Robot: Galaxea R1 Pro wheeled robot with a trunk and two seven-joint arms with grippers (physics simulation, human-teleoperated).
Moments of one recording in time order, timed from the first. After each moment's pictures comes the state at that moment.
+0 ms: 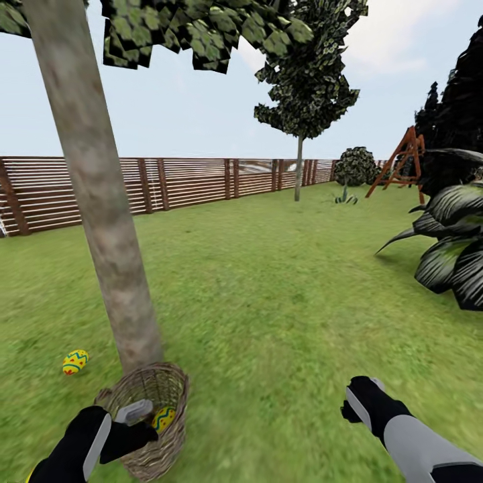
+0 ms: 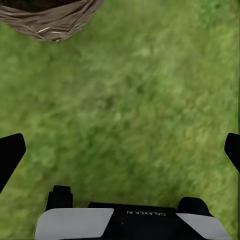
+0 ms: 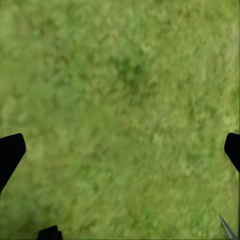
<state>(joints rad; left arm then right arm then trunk) -0.38 0.07 0.25 -0.86 0.07 0.97 -0.18 -0.71 -0.12 0.12 -0.32 -0.10 0.67 -0.27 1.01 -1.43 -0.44</state>
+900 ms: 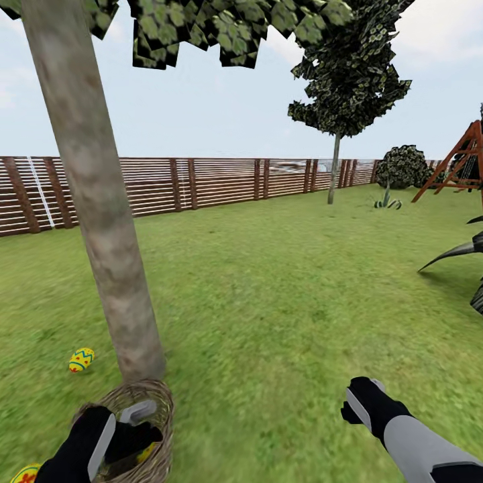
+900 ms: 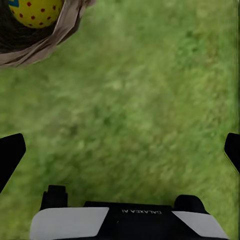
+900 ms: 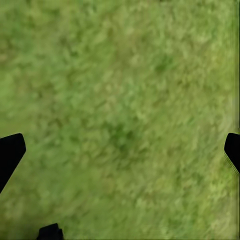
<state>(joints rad) -0.38 0.05 0.25 -0.86 0.06 0.96 -0.18 -0.71 -0.12 0.12 -0.31 -0.11 0.67 -0.27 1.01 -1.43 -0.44</state>
